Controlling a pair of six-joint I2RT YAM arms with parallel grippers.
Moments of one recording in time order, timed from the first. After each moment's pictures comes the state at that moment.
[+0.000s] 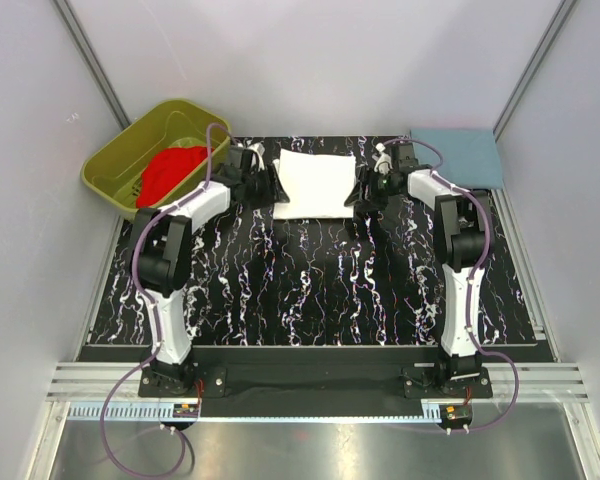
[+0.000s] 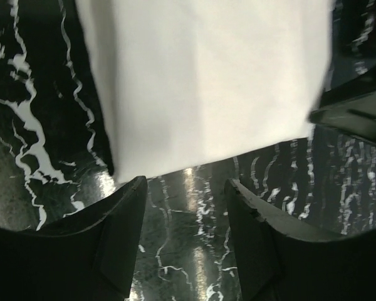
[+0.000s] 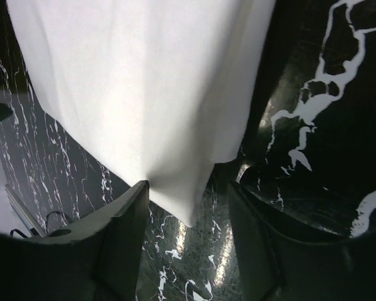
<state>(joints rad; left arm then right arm) -0.30 1.98 1.45 -0.24 0.32 -0.52 0.15 2.27 1.69 -0.39 -0.62 0.34</state>
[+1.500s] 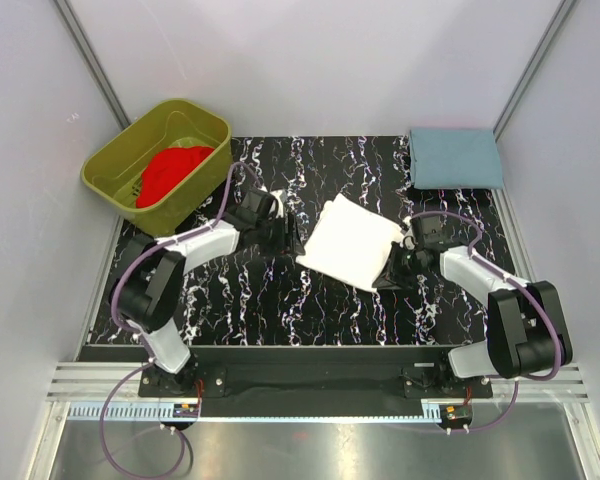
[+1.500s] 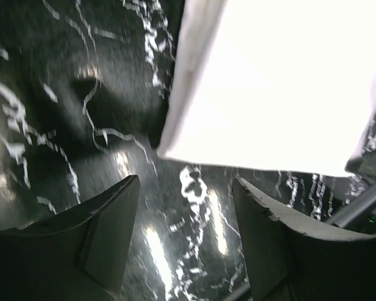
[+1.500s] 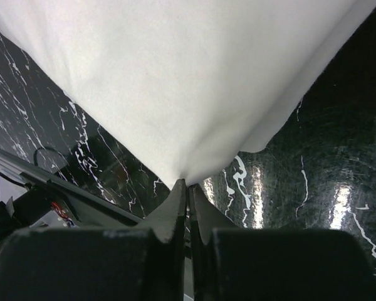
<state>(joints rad) -0.51 1.70 1.03 -0.24 0.31 -0.54 0.21 1.40 0.72 -0.46 -0.45 0.54</state>
